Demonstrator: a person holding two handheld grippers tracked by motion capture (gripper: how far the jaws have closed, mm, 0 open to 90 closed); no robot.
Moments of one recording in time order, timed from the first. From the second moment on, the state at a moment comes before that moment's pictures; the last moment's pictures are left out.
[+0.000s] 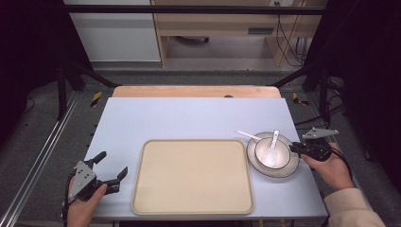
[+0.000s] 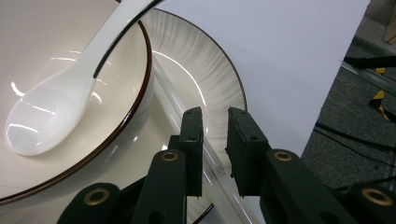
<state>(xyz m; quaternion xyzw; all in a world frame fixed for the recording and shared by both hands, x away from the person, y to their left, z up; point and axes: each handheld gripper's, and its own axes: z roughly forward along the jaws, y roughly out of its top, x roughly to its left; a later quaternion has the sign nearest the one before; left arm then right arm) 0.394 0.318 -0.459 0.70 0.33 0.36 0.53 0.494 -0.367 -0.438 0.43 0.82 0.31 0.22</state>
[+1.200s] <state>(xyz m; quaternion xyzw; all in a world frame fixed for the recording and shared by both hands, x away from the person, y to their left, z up) 0.392 0.322 -0.459 0.70 0.34 0.37 0.52 0.484 -0.363 -0.421 0.44 0.78 0.34 0.28</state>
